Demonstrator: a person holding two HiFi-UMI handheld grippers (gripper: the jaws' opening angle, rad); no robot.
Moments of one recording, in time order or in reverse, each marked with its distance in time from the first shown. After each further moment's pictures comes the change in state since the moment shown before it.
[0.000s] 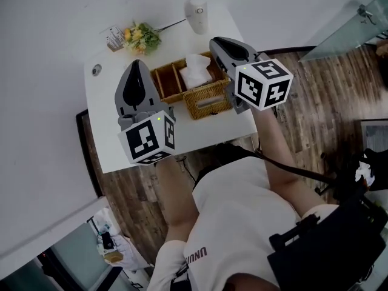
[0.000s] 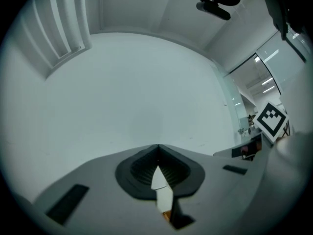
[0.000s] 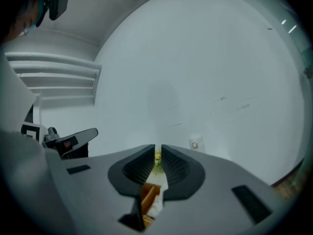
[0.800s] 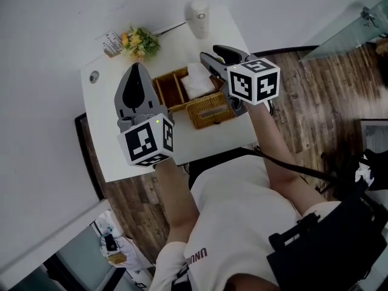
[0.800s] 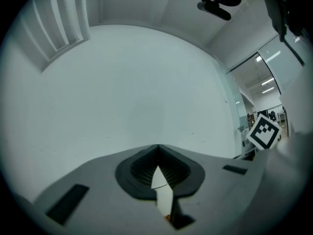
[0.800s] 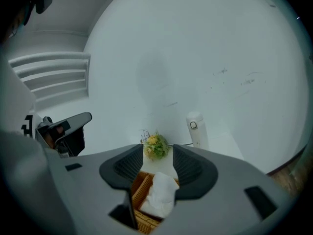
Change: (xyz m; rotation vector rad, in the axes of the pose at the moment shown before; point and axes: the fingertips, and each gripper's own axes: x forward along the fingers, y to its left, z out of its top) left arm 0.038 0.011 -0.020 -0.006 0.047 -0.023; right arm 0.052 -0.026 -0.049 0.073 0.187 0.018
